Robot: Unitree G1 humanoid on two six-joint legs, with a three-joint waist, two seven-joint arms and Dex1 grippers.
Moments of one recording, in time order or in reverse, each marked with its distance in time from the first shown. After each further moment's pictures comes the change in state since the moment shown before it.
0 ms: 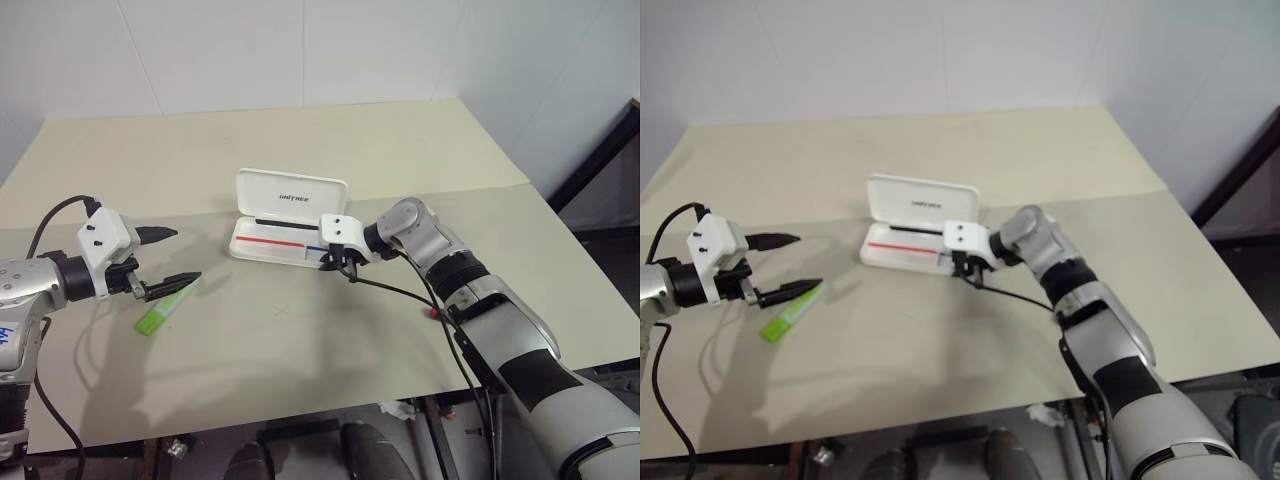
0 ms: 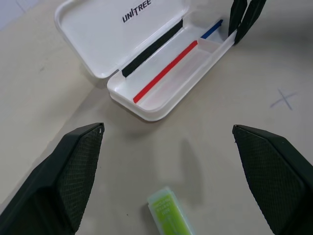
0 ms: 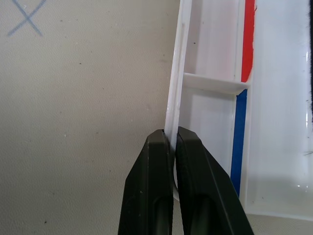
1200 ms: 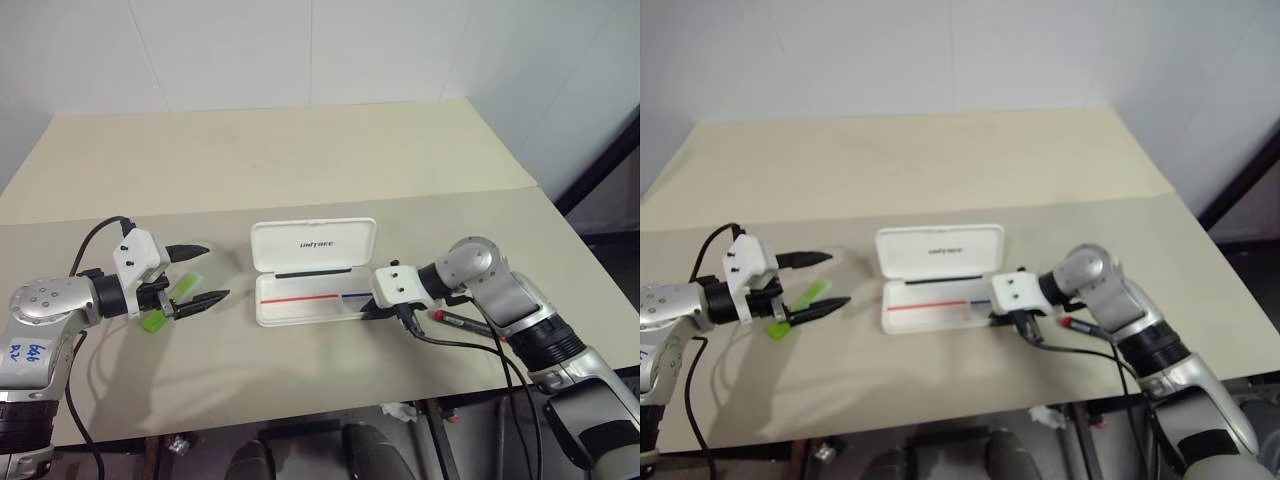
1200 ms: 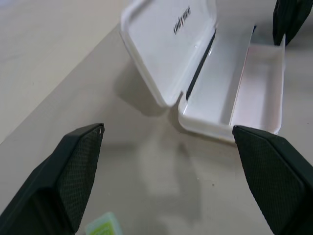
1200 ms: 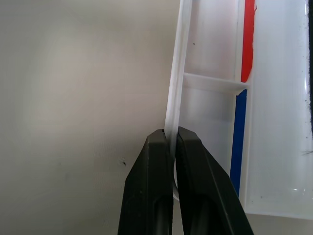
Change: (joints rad) left arm 0.087 -0.089 -0.041 -0.128 -0.034 0.043 0.020; right arm 0.439 -0.354 0.010 -0.751 0.142 0.026 0.198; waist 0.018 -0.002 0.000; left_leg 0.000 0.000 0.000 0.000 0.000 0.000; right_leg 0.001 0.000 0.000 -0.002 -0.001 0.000
